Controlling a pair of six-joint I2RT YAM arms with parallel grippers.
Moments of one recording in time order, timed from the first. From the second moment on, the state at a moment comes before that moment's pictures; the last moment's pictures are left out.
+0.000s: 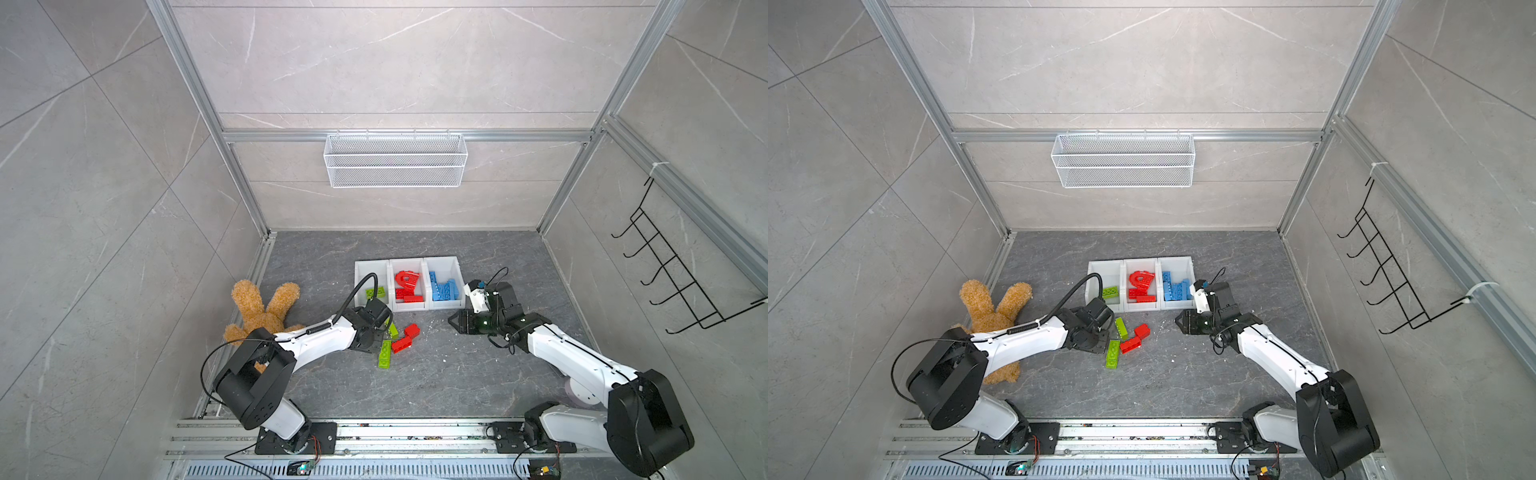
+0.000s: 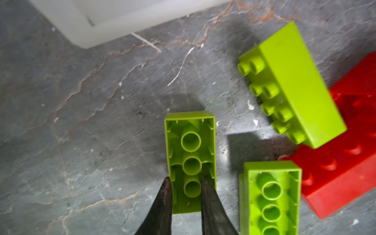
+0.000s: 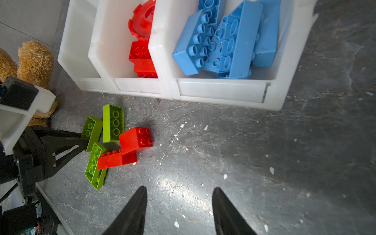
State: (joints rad) left arm -0.74 1.53 0.86 -0.64 -0.17 -0.47; right arm 0.37 1.26 0.70 -0.30 -0.34 0.35
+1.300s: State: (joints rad) left arm -0.52 1.86 1.43 -0.71 -0.12 -0.24; right arm 0.37 1.19 0.66 -0.30 -0.33 0.37
